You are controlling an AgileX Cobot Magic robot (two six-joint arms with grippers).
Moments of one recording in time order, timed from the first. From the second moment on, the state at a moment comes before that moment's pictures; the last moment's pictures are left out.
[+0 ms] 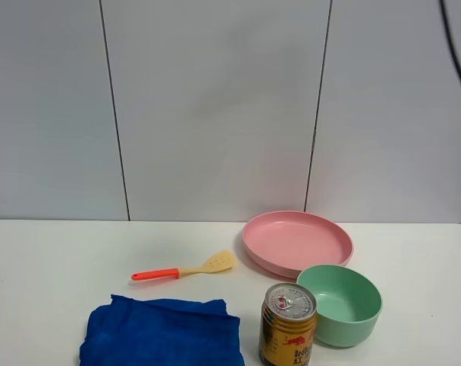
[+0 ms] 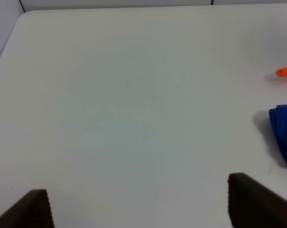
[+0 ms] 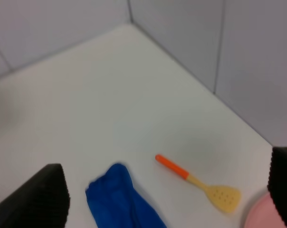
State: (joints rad) left arm 0.08 0.00 -0.49 0.02 1.06 -0.05; right arm 0.39 1.35 -1.52 0.65 1.00 -0.76
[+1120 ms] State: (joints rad) left arm 0.08 0.00 -0.49 0.02 1.06 -0.05; right arm 0.73 2.24 -2.02 -0.06 1.09 -0.26
